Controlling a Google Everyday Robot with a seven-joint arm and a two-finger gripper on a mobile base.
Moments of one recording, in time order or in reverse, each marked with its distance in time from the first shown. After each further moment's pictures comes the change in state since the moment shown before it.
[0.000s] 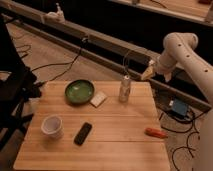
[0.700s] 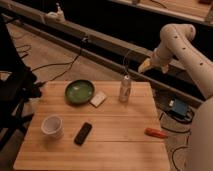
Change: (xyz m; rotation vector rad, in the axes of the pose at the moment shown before) arm 0.046 -0.042 -0.032 0.009 0.075 -0.092
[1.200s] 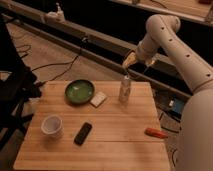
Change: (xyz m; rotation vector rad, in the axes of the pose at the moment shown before) arm 0.011 -0.101 -0.010 0.149 -0.002 -0.200
